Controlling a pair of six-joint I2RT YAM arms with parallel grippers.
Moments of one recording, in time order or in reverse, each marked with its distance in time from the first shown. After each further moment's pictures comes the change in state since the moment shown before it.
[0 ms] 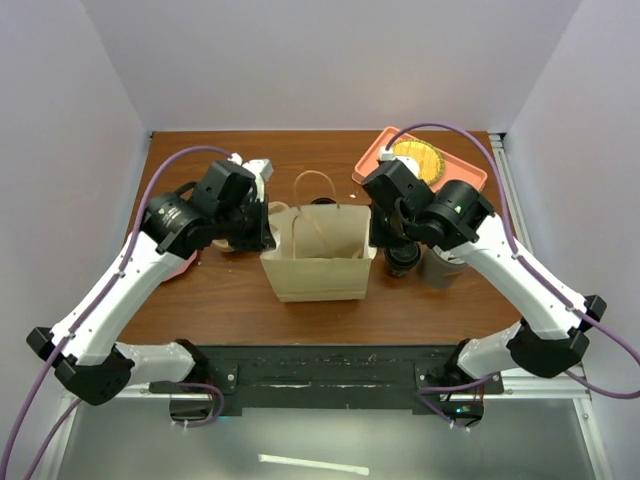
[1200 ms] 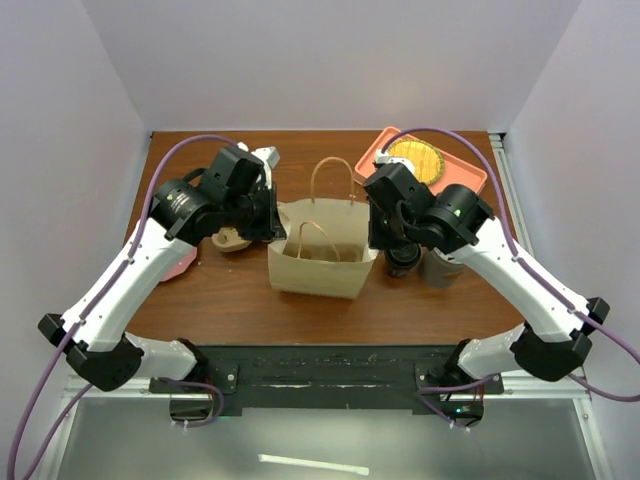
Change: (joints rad) left arm -0.006 0.068 0.085 -0.022 0.033 -0.070; right arm -0.006 -0.045 -0.085 0.074 -0.028 -0.074
